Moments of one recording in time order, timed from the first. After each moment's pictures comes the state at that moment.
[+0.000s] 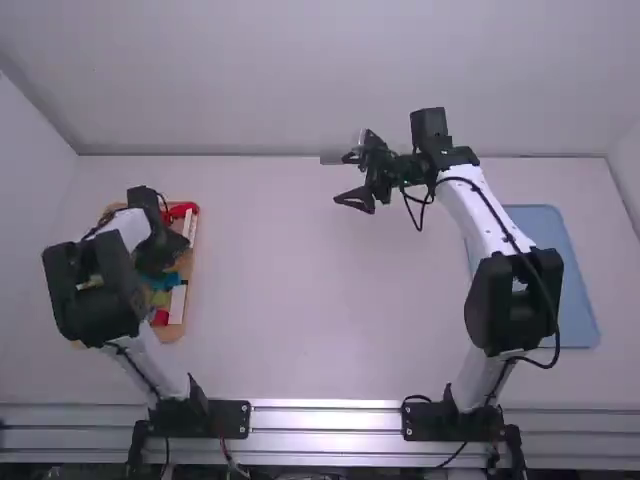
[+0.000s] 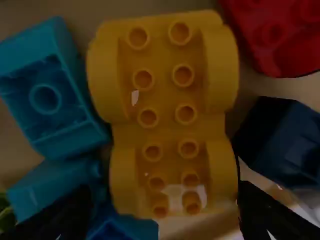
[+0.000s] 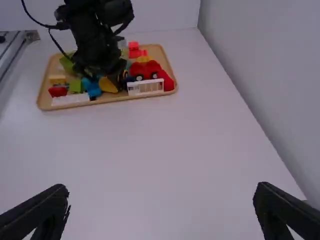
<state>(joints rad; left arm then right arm) 0.38 1.92 1.20 -0.68 -0.10 -0.73 0.19 1.90 1.64 -0.66 -1.06 -0.89</state>
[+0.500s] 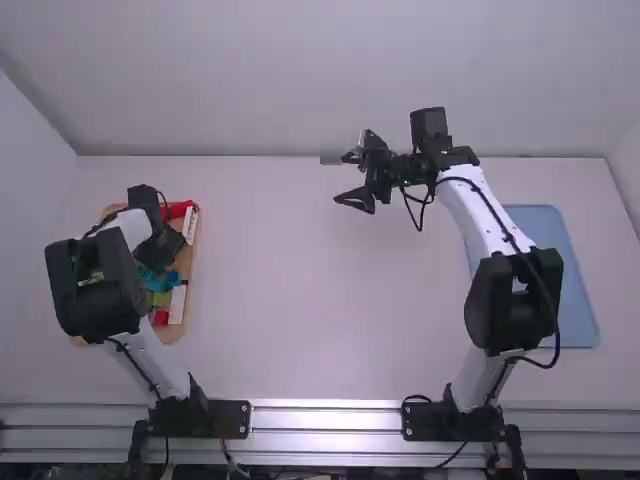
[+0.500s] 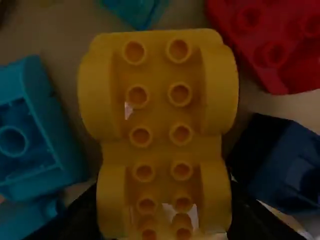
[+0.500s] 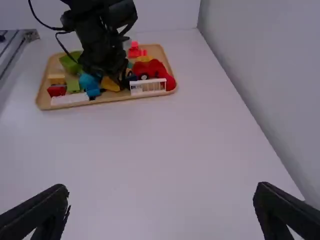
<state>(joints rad) 0.37 1.94 1.20 -0.59 -0.12 -0.69 0.19 1.90 1.64 -0.66 -1.06 -0.89</state>
